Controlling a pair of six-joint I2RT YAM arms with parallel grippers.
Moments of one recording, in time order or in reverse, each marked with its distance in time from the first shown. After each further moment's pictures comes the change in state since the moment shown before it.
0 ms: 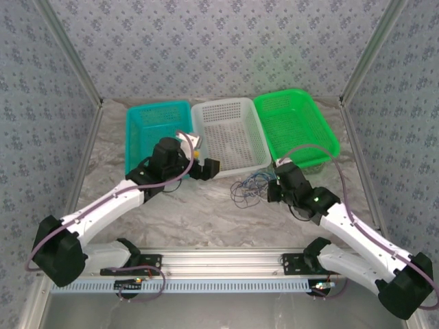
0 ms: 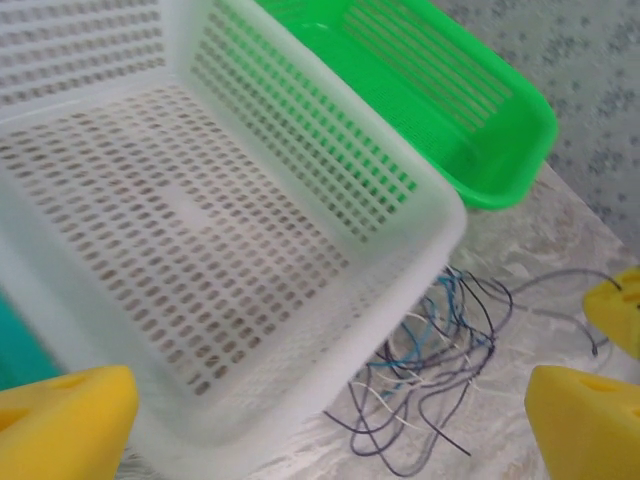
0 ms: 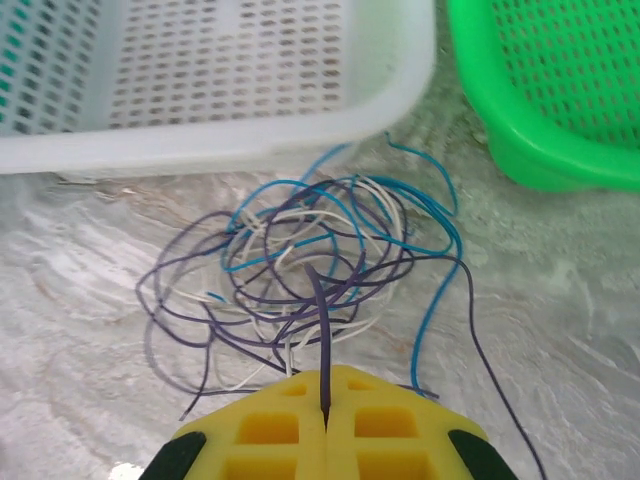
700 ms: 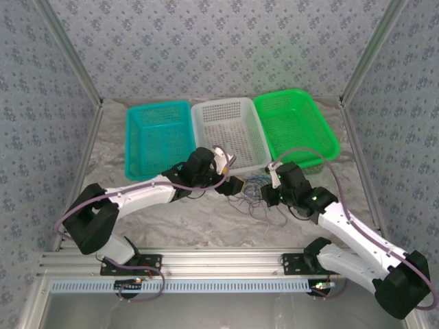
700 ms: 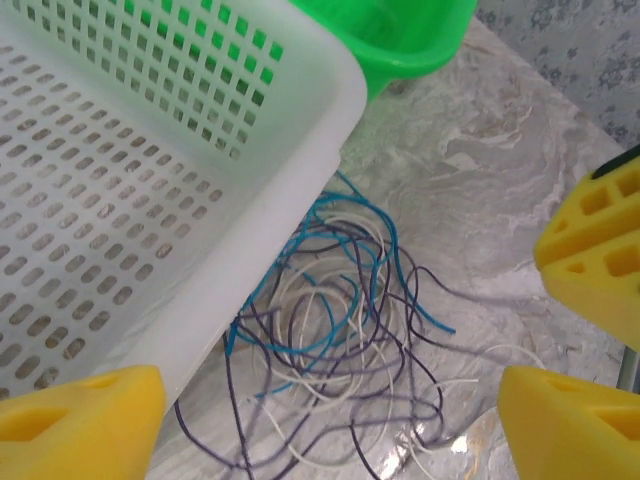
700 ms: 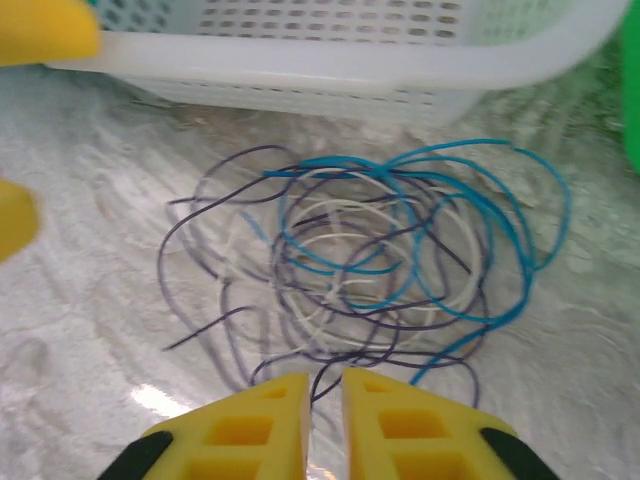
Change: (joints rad) left arm -0.168 0.299 0.034 0.165 0.061 0.053; right arm -0.067 0.026 -0.058 0.055 -0.206 -0.154
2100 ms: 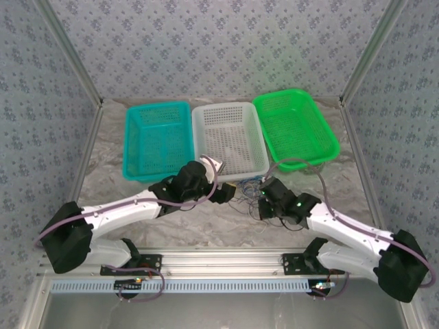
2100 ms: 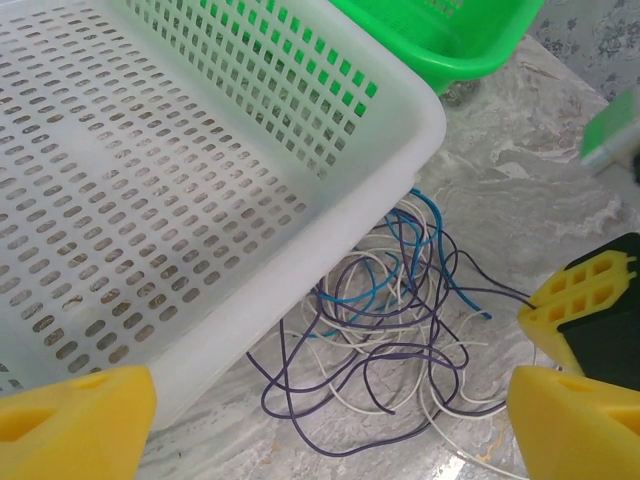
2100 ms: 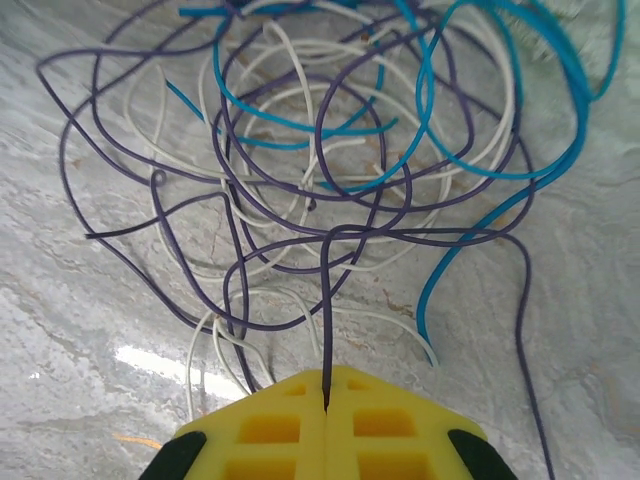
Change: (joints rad) left arm -0.085 -0.222 -0.150 -0.041 -0.263 -0.068; right arm 0.214 0.069 -0.087 -0.023 0.171 0.262
